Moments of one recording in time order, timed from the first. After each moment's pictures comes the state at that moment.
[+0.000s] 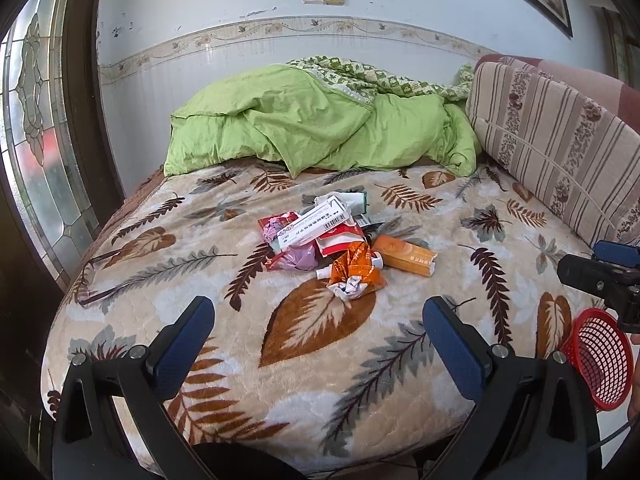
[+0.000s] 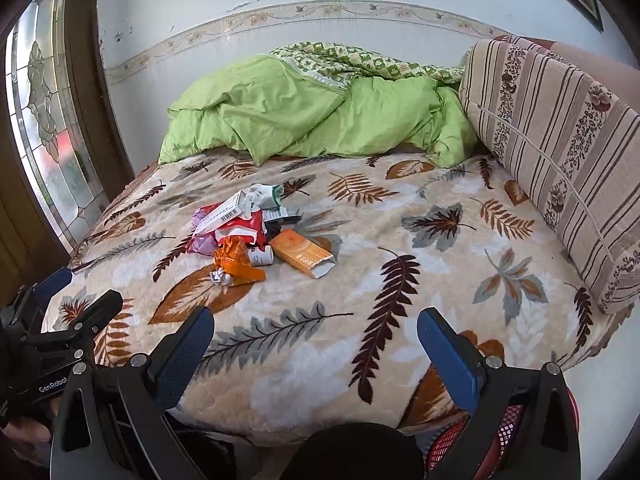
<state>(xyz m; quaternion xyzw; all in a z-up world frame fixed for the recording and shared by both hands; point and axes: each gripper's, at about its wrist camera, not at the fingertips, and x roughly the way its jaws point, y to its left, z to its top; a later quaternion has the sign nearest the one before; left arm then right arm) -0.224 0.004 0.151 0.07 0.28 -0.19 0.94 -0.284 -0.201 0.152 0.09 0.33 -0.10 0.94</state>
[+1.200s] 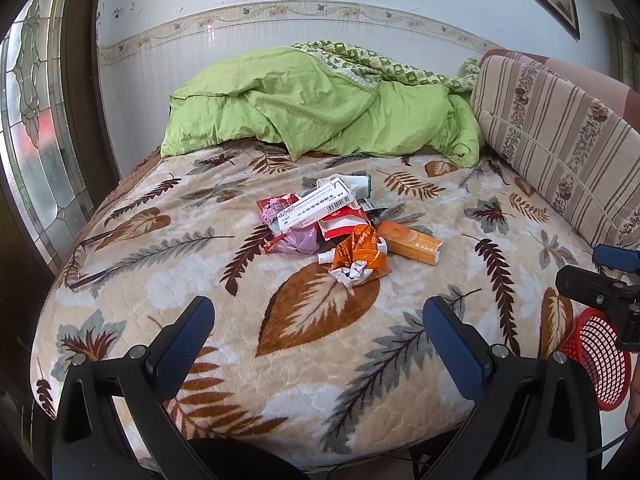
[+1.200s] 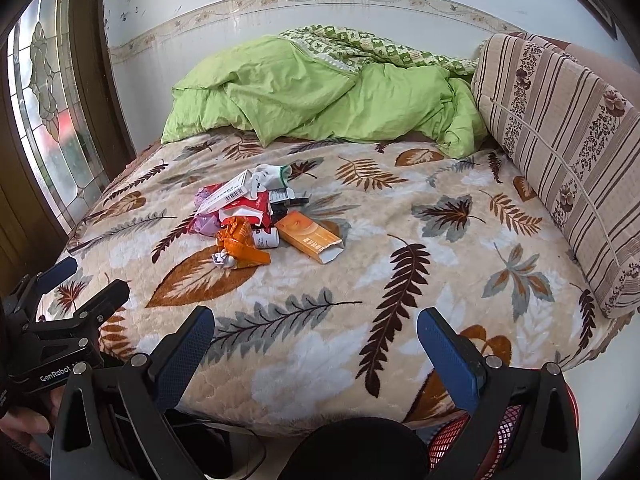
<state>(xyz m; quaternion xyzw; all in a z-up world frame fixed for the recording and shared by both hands) -0.214 0.010 0.138 0.07 0.30 -0.19 0.93 -0.270 -0.190 0.143 0.07 0.36 -0.09 0.93</state>
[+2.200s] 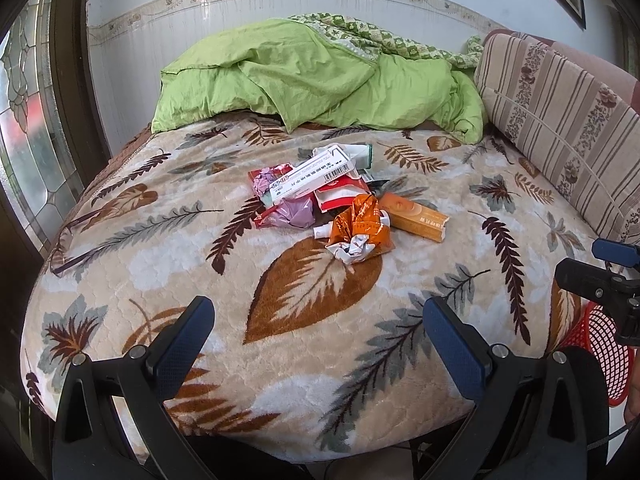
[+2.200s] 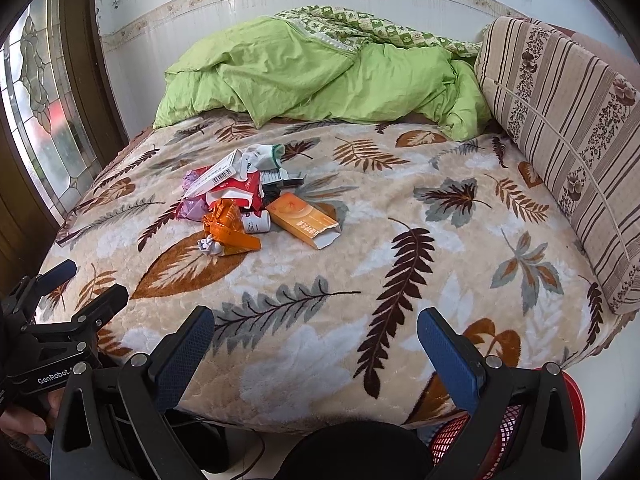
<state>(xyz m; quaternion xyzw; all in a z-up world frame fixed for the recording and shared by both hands) -0.192 0.001 0.115 0.07 0.35 -0.19 0.91 -0.251 -0.200 0.121 0.07 0.39 -0.09 0.92</state>
